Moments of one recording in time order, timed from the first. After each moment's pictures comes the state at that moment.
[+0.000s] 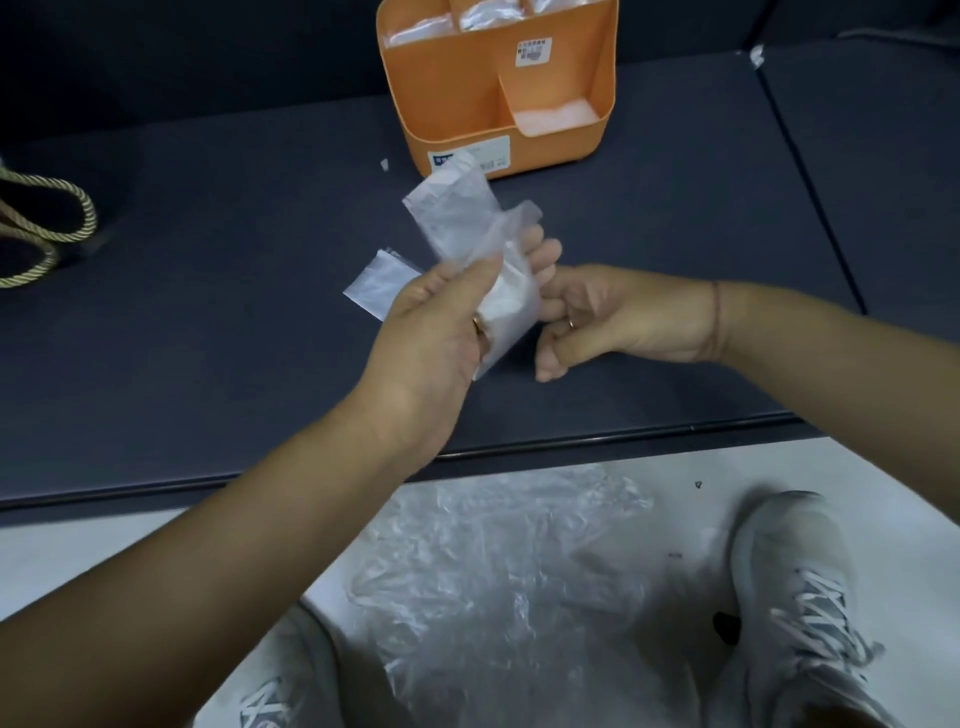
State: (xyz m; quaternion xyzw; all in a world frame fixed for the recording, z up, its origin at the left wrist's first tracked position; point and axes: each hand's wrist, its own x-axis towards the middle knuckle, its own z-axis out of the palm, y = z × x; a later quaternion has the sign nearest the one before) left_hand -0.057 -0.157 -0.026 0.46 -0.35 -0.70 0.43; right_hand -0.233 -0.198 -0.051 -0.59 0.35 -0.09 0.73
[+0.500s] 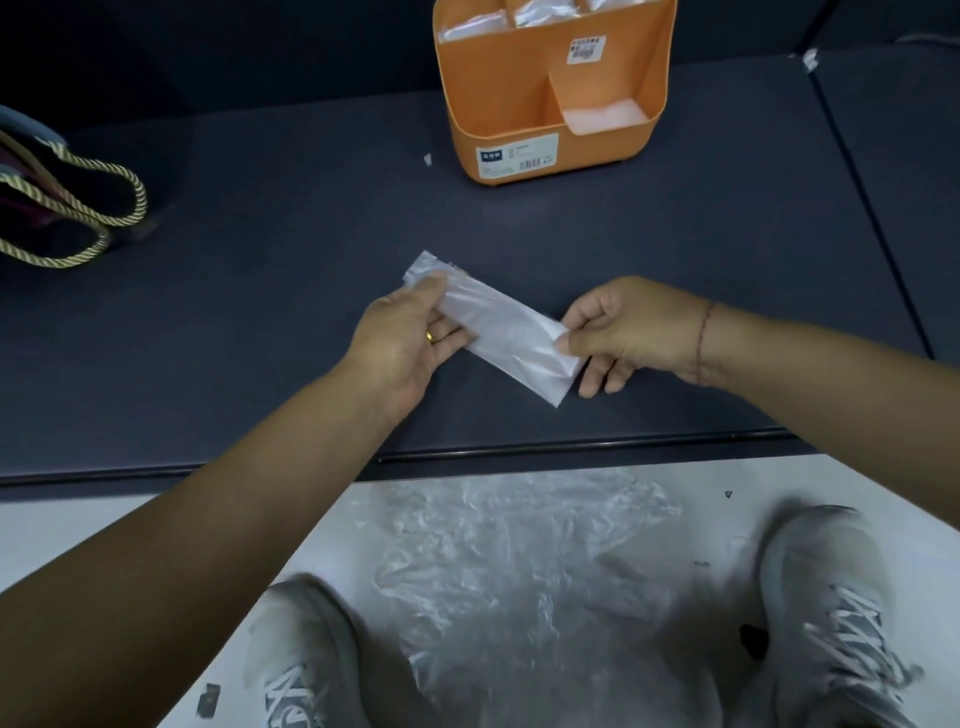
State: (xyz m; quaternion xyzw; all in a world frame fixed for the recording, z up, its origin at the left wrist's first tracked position) left_hand -0.003 -0.190 -0.075 0.60 -0.19 -0.65 0.43; right_hand -0.209 -0.193 -0.064 -0.52 0.57 -0.09 0.63
